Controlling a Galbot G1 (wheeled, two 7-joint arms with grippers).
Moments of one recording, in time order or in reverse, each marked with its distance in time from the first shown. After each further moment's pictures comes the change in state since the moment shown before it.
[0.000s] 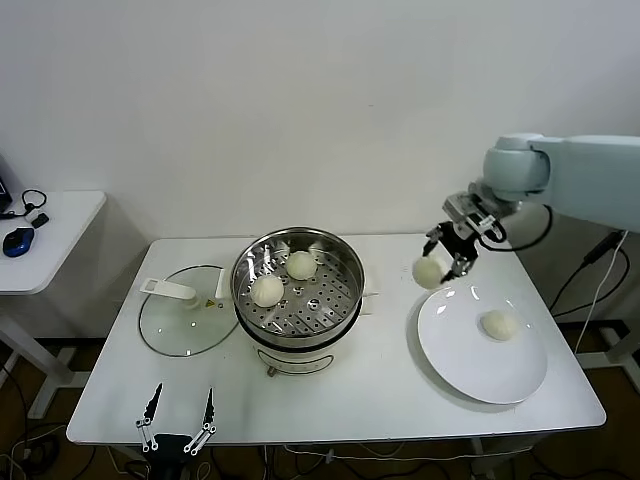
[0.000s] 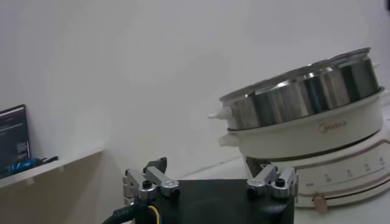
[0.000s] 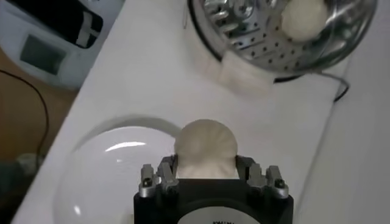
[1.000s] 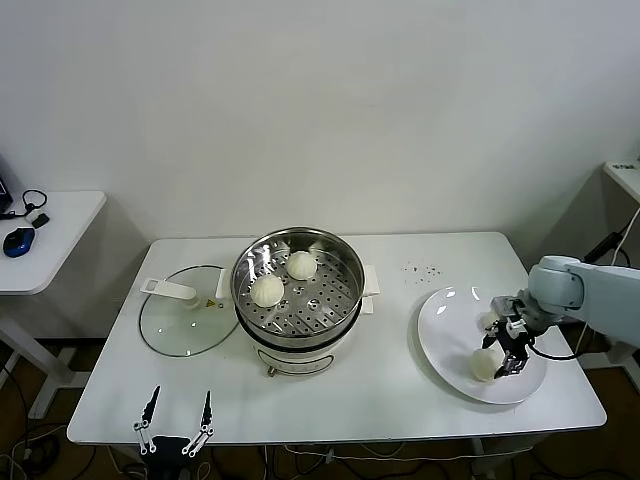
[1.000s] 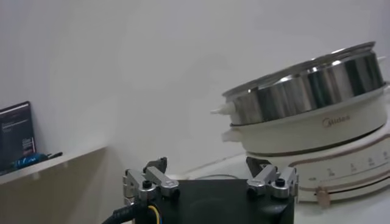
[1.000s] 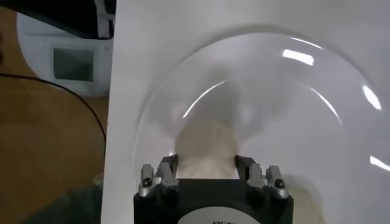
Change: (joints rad) left arm 0.000 -0.009 -0.009 0.008 0.001 0.000 0.000; right arm -0.535 -0.322 0.217 -0.065 -0.223 -0.194 0.029
